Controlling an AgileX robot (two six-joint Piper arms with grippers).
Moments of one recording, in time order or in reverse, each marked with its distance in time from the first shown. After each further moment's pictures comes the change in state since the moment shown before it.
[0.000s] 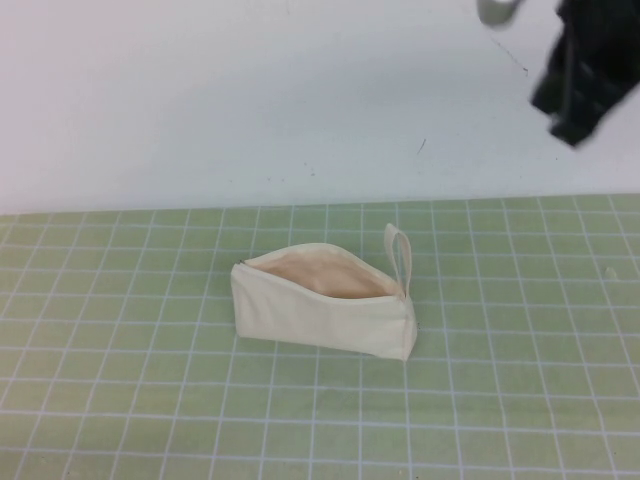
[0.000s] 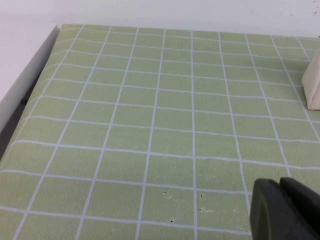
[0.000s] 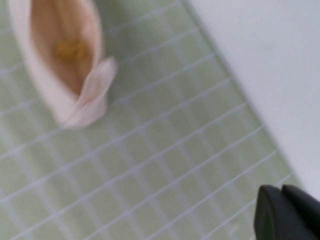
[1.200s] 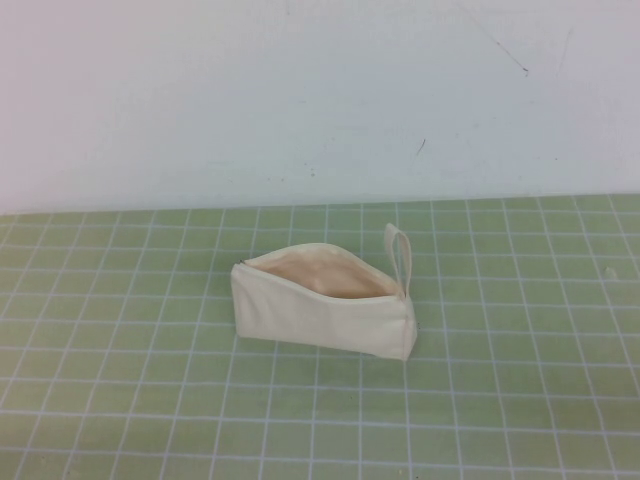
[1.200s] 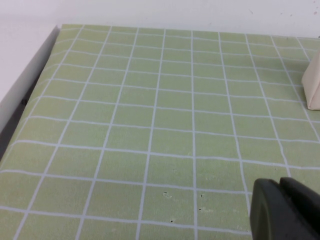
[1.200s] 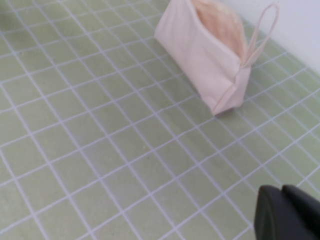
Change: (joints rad) right arm 0.000 -1.189 1.457 0.420 -0.633 -0.083; left arm 0.000 0.000 0.000 0.000 0.000 0.000
